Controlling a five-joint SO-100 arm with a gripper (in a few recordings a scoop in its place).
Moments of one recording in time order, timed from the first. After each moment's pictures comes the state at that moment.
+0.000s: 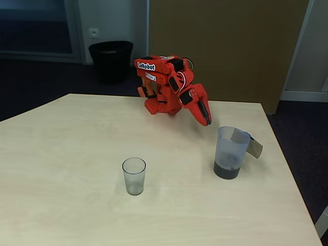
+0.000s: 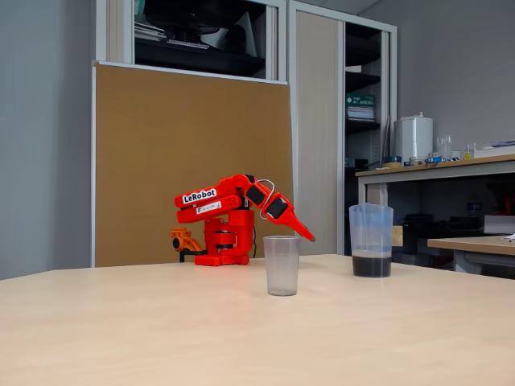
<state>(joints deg) -45.8 193.5 179.6 53.5 73.7</state>
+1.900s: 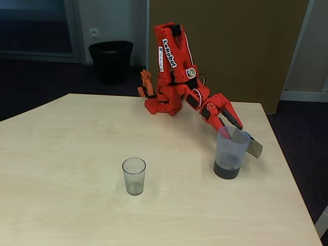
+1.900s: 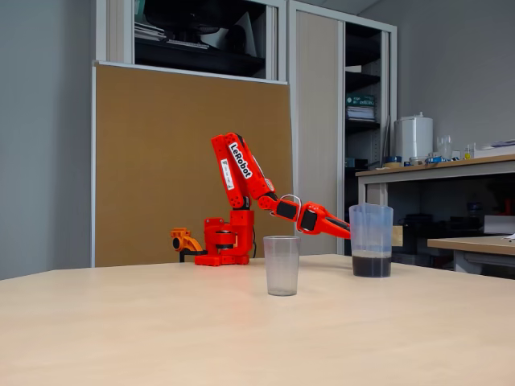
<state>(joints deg) -51.3 107.1 169.4 -44.8 95.5</state>
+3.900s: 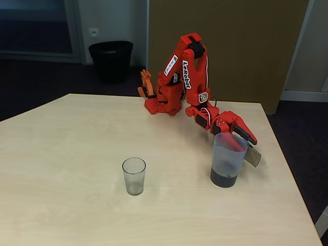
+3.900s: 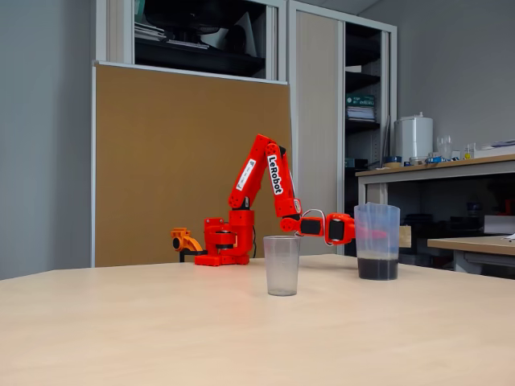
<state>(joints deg) -46.8 67.6 144.4 -73.9 91.7</state>
